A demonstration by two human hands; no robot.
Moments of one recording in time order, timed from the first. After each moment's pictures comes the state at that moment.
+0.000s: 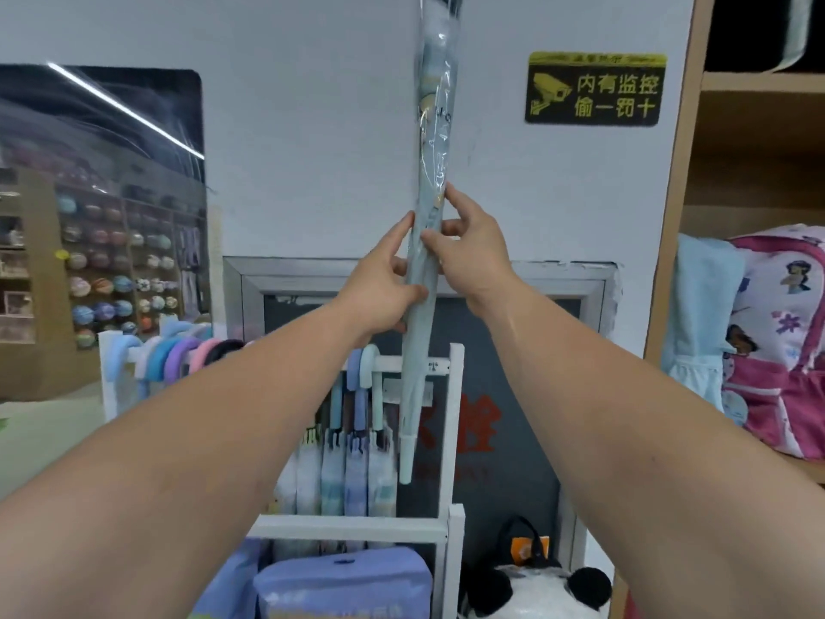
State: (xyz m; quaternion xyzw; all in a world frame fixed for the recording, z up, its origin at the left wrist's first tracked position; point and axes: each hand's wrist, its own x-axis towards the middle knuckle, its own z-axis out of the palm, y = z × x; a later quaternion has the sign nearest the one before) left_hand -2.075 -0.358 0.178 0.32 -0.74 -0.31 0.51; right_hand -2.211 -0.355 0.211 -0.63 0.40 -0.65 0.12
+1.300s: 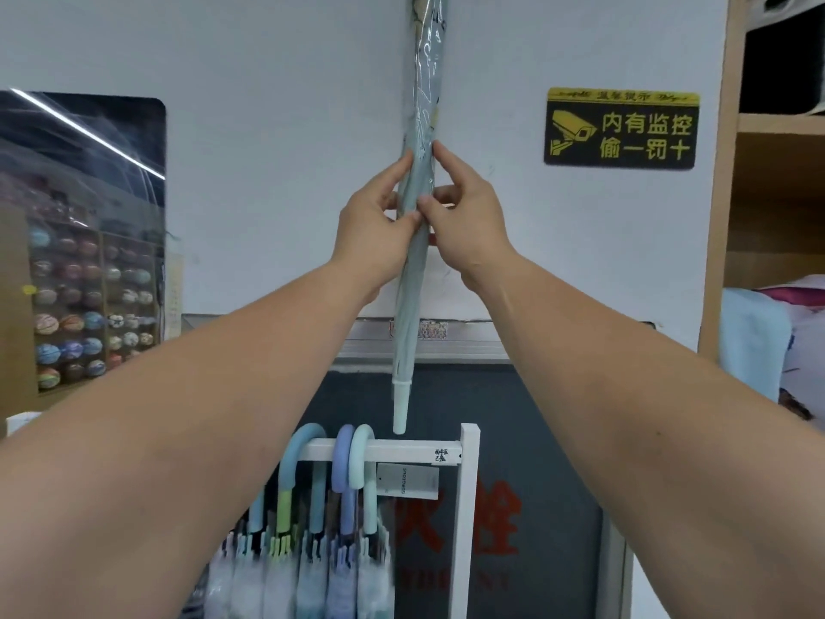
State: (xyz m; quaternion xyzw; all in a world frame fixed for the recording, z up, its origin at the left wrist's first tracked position) left_hand -2.089 -0.467 0.291 0.20 -0.69 -0.18 0.67; right_hand -2.213 -0.458 0.308 -0.66 0.33 -0.67 0.05
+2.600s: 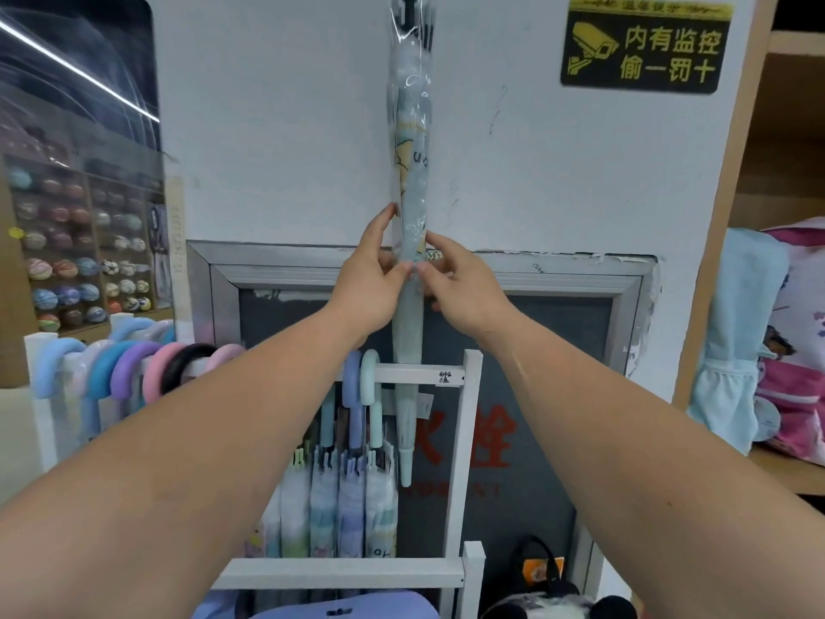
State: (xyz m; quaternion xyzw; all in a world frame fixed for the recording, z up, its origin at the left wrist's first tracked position) left_hand -2.074 -0.471 0.165 0.30 -0.71 -0.26 0.58; right_hand -2.220 -0.442 0.168 -0.70 0.45 -0.55 0.10
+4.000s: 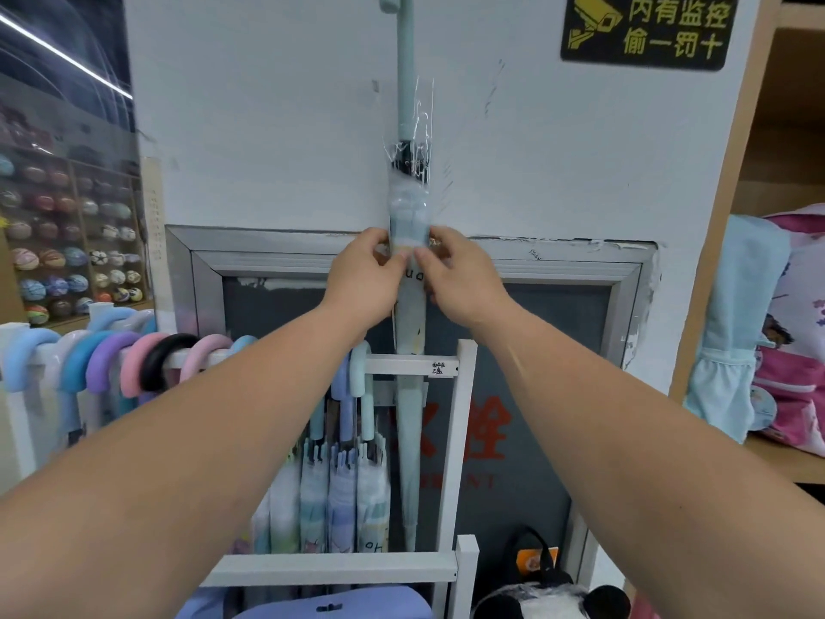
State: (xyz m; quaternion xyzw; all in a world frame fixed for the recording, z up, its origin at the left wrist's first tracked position) left_hand -2.084 -0.475 0.157 0.37 -0.68 -0.24 0.59; right_hand -2.225 -0.457 0.164 -0.68 0.49 -0.55 0.04
